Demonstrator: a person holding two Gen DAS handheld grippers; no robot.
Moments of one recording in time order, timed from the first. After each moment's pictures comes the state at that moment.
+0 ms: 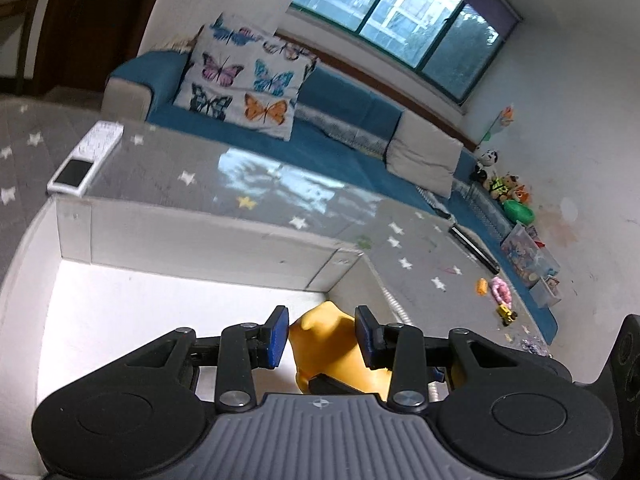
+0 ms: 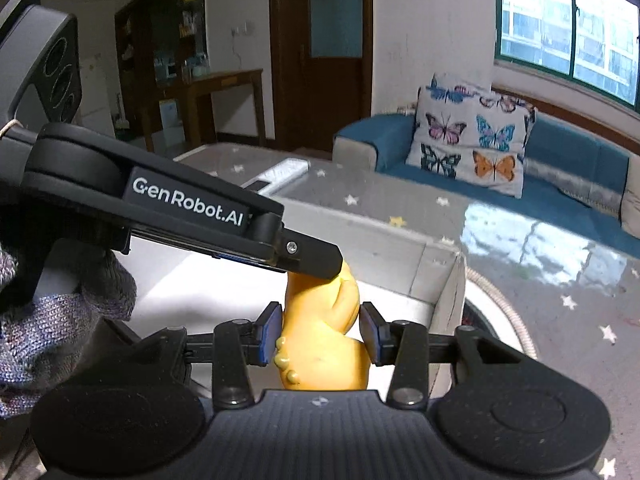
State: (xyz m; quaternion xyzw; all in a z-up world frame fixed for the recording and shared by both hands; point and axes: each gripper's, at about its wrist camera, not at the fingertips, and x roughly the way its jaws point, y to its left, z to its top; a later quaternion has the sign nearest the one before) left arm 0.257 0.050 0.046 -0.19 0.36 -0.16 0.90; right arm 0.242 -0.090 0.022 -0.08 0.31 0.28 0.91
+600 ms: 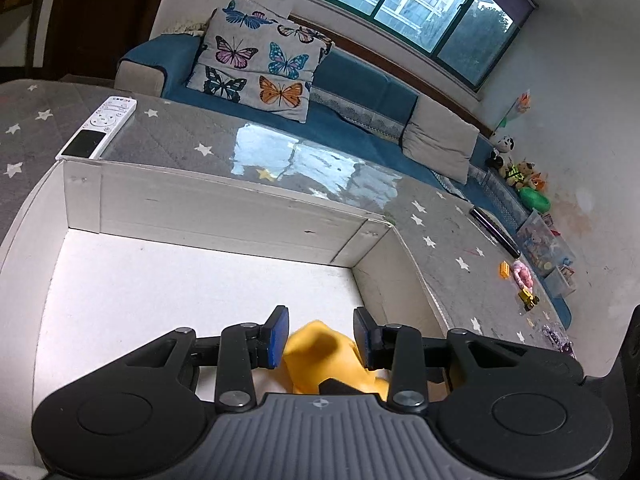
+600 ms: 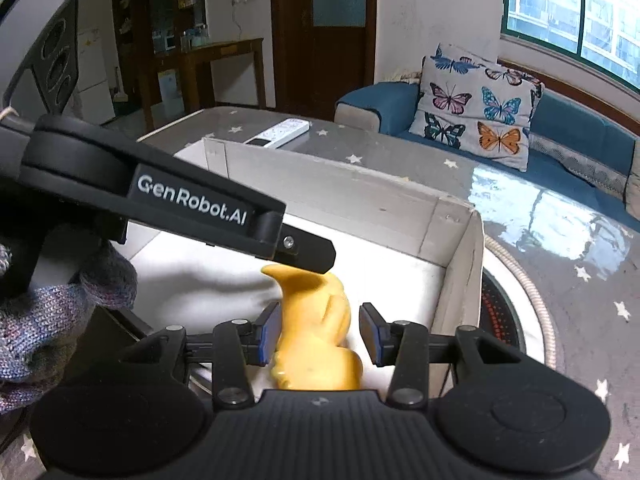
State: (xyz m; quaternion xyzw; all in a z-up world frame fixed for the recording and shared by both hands) left arm 0.253 0.047 0.031 -0.17 0.38 -0.15 0.90; right arm 0.231 -0.083 -0.001 -0.10 0.35 0.27 0.89
